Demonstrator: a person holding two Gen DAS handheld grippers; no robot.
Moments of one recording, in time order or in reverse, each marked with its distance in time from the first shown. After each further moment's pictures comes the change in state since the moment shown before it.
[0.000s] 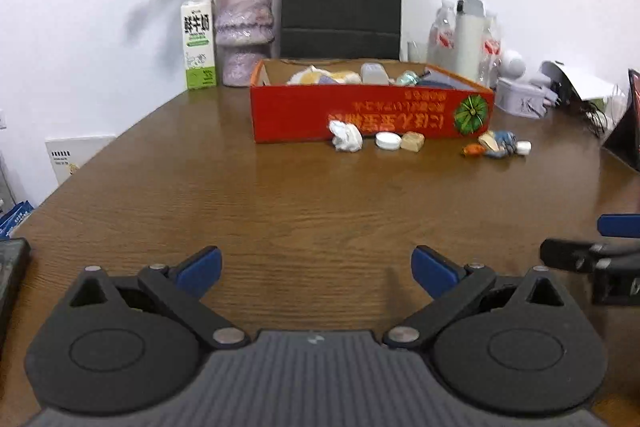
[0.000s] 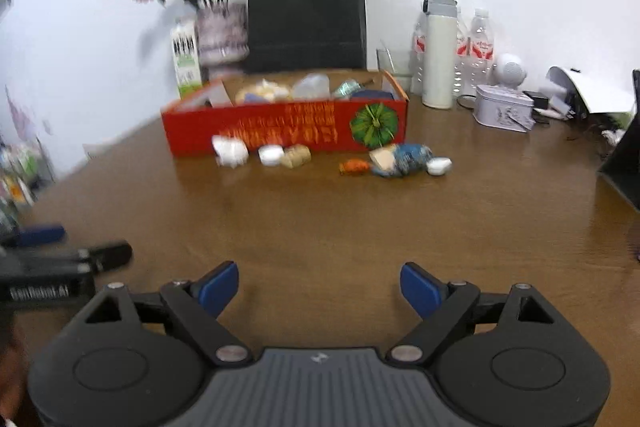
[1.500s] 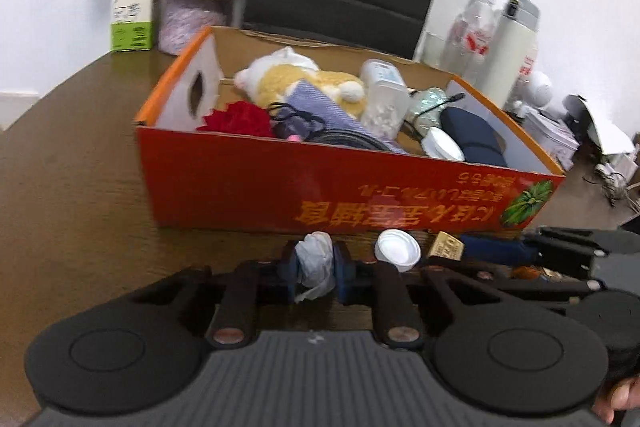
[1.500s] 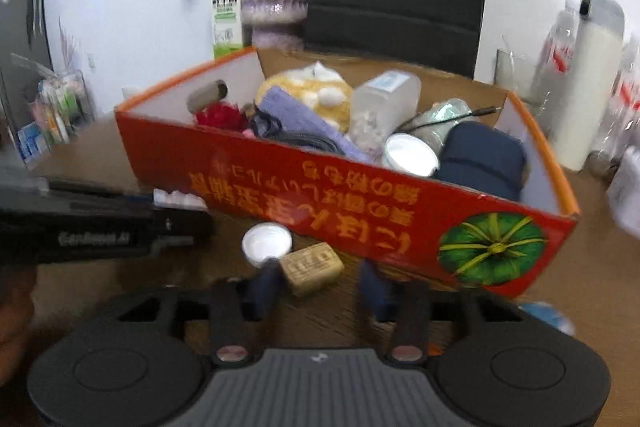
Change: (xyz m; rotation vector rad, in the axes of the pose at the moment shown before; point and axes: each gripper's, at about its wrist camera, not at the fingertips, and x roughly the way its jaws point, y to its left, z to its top) left arm 0.179 0.015 0.106 -0.142 0.149 -0.146; right arm 0.201 -0.007 0.122 -0.185 0.097 0.233
